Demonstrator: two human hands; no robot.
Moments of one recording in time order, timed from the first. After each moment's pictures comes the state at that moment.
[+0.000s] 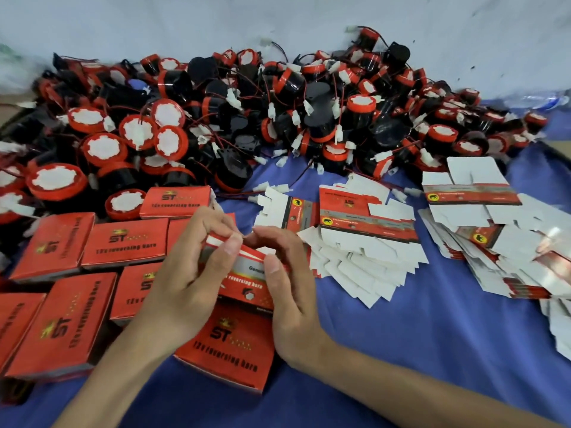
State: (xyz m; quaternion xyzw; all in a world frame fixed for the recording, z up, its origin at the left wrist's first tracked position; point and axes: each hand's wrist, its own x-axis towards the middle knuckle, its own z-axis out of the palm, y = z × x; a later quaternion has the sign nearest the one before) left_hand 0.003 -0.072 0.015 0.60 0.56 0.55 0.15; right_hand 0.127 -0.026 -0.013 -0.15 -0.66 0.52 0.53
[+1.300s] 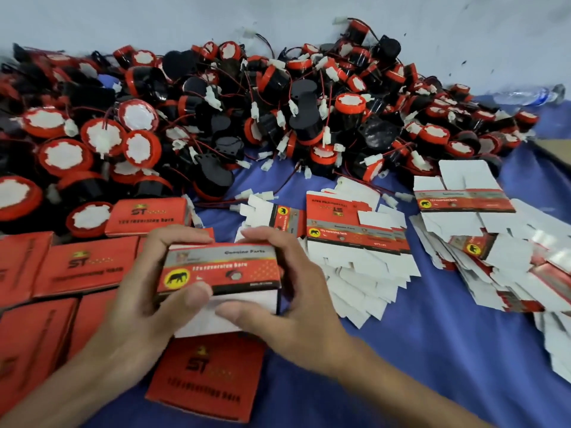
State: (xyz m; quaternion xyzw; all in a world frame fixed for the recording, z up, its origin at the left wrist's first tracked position) left_hand -0.010 -0.072 0.016 0.52 0.52 0.59 0.32; right_hand 0.149 0.002 0.018 -0.20 -0.74 0.48 0.42
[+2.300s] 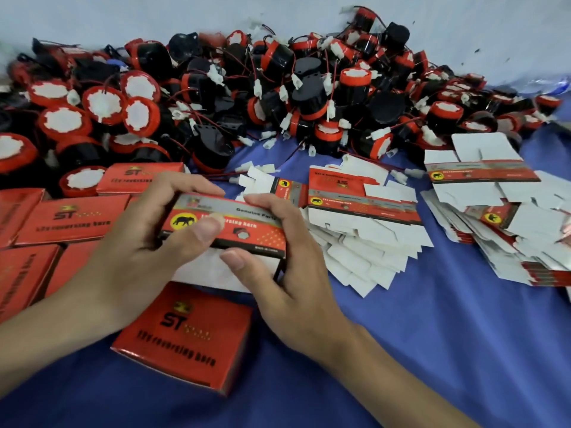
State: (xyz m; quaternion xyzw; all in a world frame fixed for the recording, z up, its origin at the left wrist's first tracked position) left_hand 0.000 -0.065 0.013 0.61 0.55 0.54 0.20; right_hand 0.154 -0.004 -0.017 -0.17 -0.76 0.42 0.46
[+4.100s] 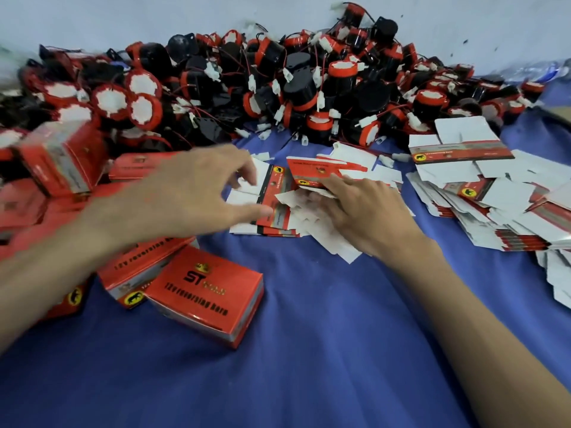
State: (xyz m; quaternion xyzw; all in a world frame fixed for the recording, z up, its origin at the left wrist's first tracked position) left_hand 0.007 -0.022 0.043 0.73 0.67 0.16 0.01; right_hand 0.221 0.073 -0.009 -0.40 -0.90 -0.06 0.20
